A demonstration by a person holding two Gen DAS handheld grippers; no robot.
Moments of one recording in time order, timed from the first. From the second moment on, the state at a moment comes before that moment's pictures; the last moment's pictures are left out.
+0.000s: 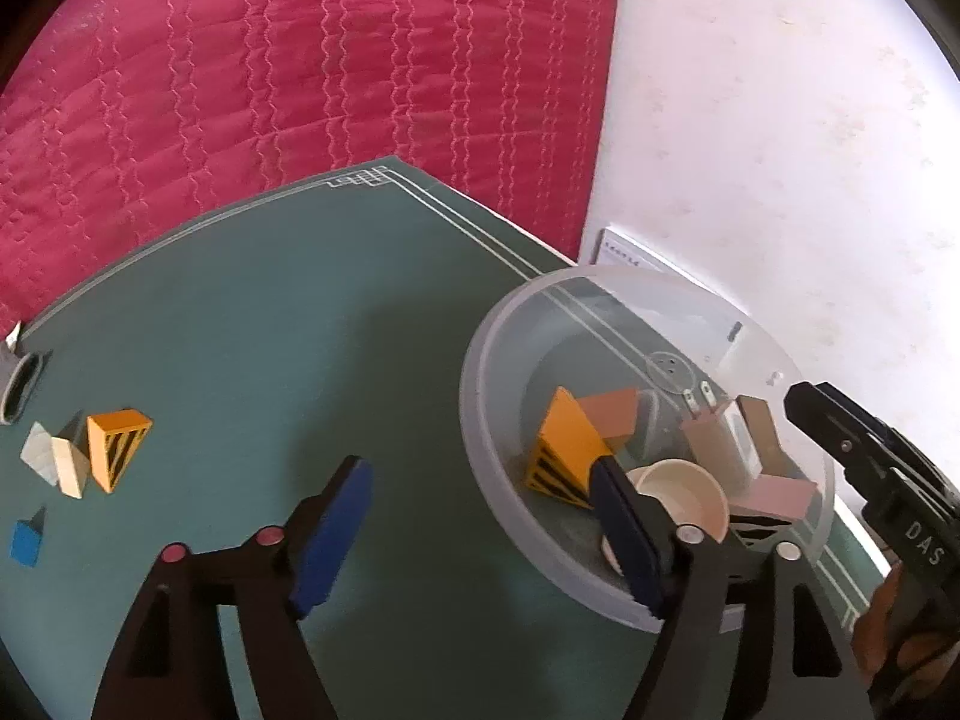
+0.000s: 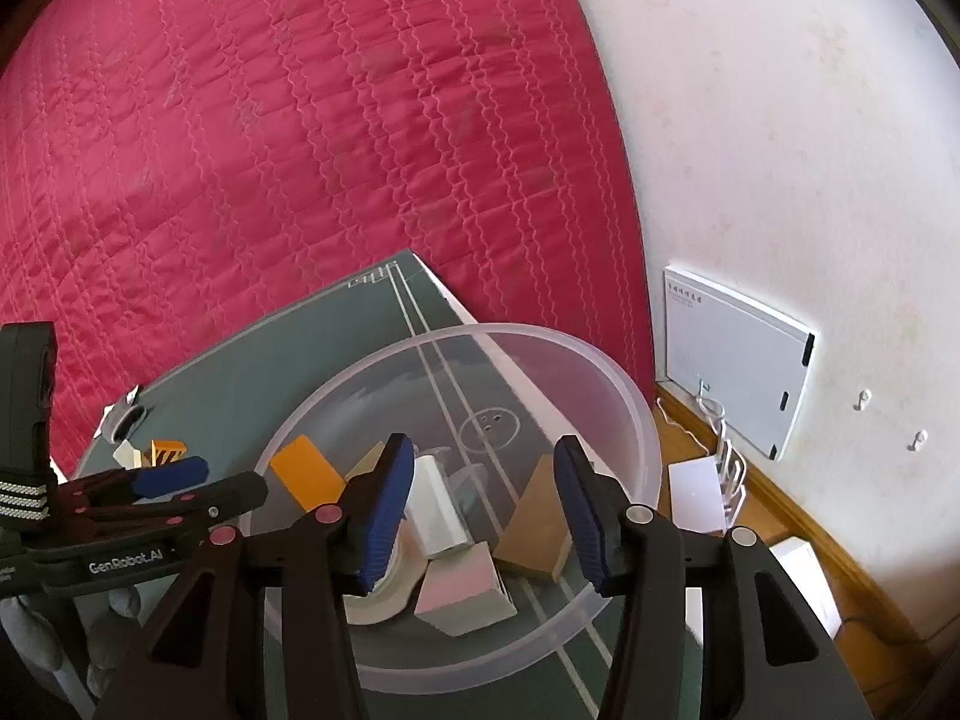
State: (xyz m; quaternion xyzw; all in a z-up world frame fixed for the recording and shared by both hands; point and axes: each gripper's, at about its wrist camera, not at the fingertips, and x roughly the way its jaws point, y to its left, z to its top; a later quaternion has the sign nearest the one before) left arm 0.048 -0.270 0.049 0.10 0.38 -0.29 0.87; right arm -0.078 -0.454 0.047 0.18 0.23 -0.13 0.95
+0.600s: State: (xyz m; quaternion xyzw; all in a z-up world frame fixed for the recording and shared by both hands) left arm 0.050 -0.247 0.052 0.10 0.36 -0.24 0.90; right arm -0.078 -0.444 0.044 0.16 0.24 -0.12 0.95
